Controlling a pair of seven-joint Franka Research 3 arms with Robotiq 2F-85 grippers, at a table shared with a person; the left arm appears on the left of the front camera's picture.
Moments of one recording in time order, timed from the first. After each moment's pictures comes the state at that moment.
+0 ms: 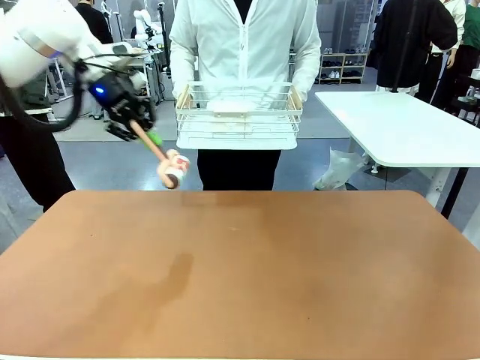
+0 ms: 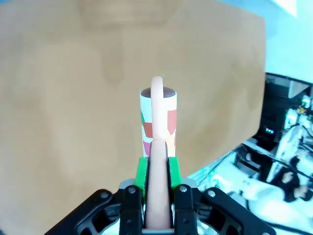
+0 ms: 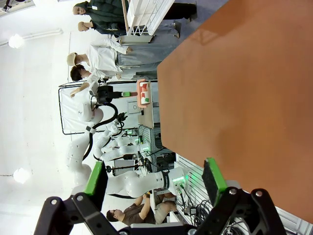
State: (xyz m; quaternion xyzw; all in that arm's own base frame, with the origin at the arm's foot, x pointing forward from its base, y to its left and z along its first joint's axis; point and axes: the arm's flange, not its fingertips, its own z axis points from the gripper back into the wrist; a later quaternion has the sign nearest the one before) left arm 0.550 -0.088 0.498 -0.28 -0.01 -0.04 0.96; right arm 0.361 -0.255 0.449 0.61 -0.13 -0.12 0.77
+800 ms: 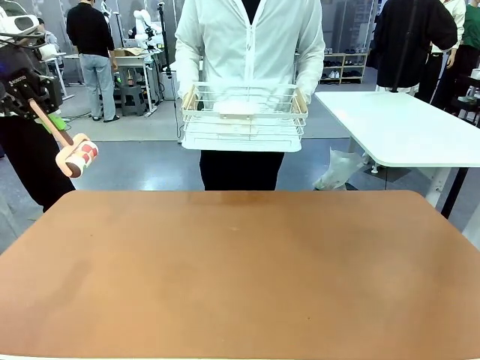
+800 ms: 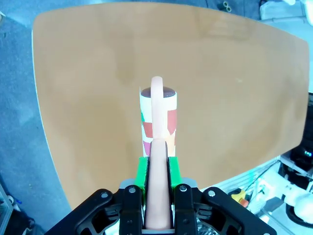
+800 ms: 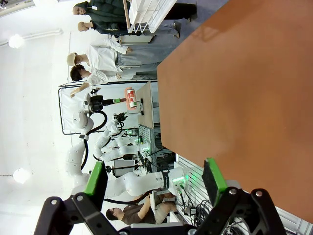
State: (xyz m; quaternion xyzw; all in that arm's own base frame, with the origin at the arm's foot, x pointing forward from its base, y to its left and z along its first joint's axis) left arm 0.517 0.062 0.546 -0.16 -0.07 -0.02 0.98; right arm 0.361 -0.255 0.449 0.61 -0.13 -0.12 0.77
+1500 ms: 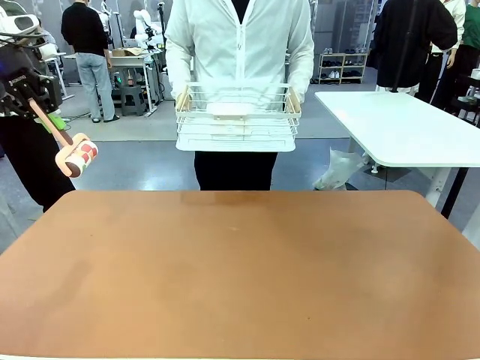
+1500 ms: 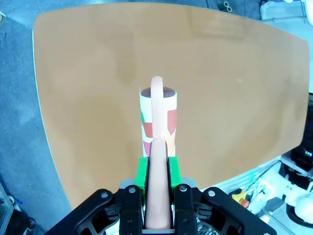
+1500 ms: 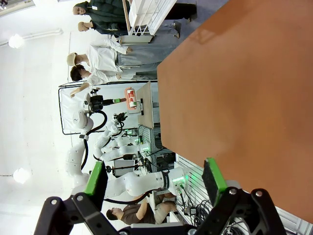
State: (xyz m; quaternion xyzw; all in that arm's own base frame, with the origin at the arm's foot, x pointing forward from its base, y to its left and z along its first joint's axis) left arm 0.518 0.062 0.547 -0.16 -0.07 -0.02 0.98; right arm 0.361 -0.255 0.449 0.61 -0.13 -0.12 0.77
